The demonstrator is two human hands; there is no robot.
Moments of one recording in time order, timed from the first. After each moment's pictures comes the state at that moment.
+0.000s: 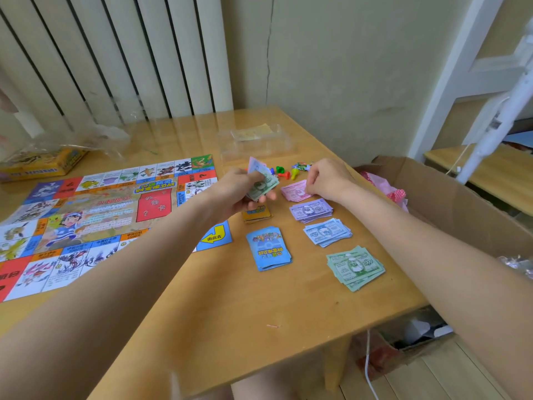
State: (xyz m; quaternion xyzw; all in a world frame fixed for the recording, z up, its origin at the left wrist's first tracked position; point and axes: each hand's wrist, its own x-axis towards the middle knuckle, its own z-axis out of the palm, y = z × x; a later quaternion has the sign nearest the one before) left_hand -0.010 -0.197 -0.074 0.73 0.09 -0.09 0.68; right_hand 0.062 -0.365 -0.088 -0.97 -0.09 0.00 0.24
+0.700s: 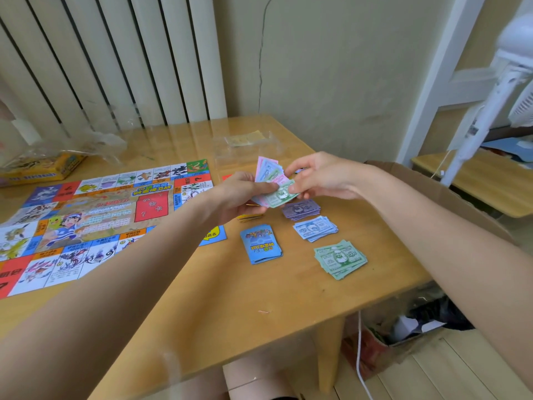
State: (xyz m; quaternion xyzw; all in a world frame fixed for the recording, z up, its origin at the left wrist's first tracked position) left_hand -0.030 -0.215 -0.065 0.75 0.05 -0.12 0.64; right_hand 0.014 -0.383 -0.045 -0.79 -0.17 0.23 0.53
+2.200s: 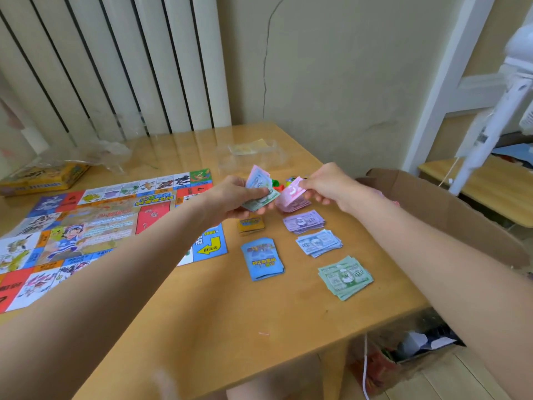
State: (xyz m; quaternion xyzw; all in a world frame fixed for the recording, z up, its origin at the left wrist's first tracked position) left_hand -0.011 -0.196 -0.060 0.80 0.07 -0.11 0.59; right_hand 0.053 -0.373 -0.068 -0.88 -0.03 0.07 0.47
